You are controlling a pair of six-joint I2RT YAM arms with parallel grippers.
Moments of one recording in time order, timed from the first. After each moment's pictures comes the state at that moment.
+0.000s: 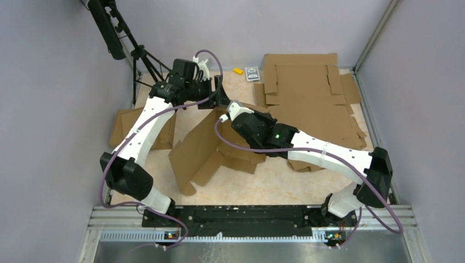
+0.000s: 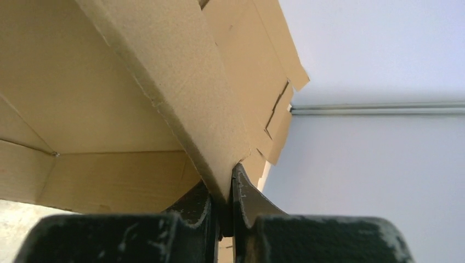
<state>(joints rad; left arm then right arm) -0.35 1.55 1.59 -0.76 0.49 -0.42 1.10 1.51 1.37 -0.64 0.97 -0.39</state>
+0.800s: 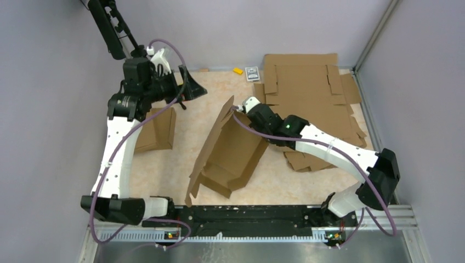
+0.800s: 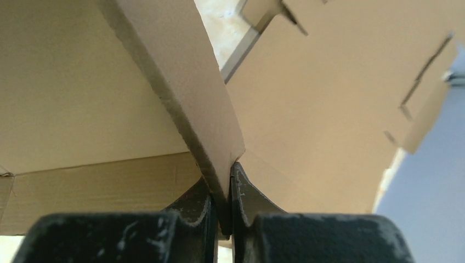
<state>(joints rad) -0.10 1.34 1.67 -0.81 0.56 -0.40 0.94 1.46 1.31 -0.72 0.55 -0.09</state>
